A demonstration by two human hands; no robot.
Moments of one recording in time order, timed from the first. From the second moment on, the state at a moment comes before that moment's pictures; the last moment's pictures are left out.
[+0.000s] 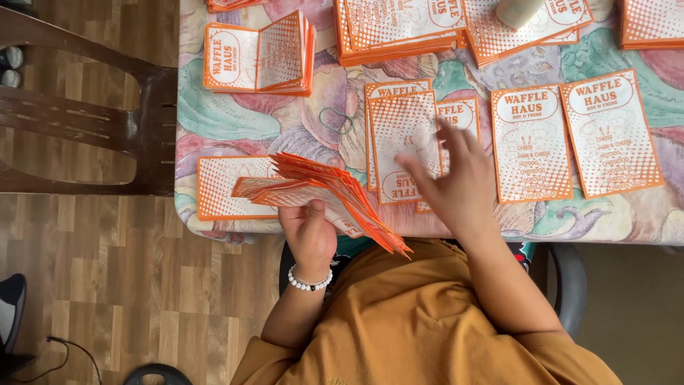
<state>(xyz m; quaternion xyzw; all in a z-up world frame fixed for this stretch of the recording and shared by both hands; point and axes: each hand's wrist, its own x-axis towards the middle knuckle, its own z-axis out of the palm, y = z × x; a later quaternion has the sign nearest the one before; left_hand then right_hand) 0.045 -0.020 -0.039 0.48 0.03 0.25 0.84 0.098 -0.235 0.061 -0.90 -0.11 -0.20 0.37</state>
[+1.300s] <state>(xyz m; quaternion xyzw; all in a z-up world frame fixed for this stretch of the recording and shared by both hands) 0.059 -0.017 0.000 0.50 -0.26 0.12 0.82 0.089 -0.301 0.027 -0.94 -0.20 -0.13 0.23</state>
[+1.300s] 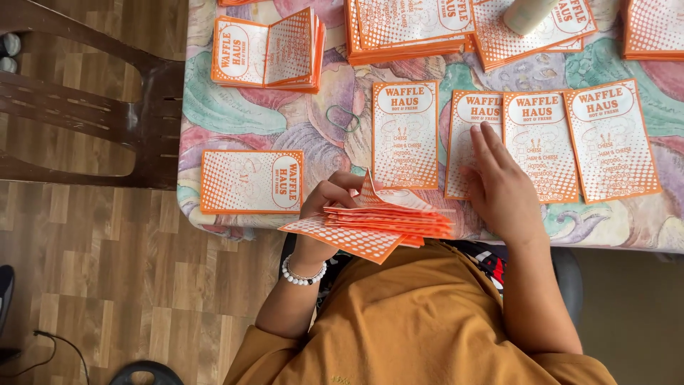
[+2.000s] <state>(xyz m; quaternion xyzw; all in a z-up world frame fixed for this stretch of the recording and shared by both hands) 0.056 -0.061 0.033 0.58 -0.14 0.17 0.79 0.074 -0.243 -0.011 -0.67 -0.25 -0.13 0.68</state>
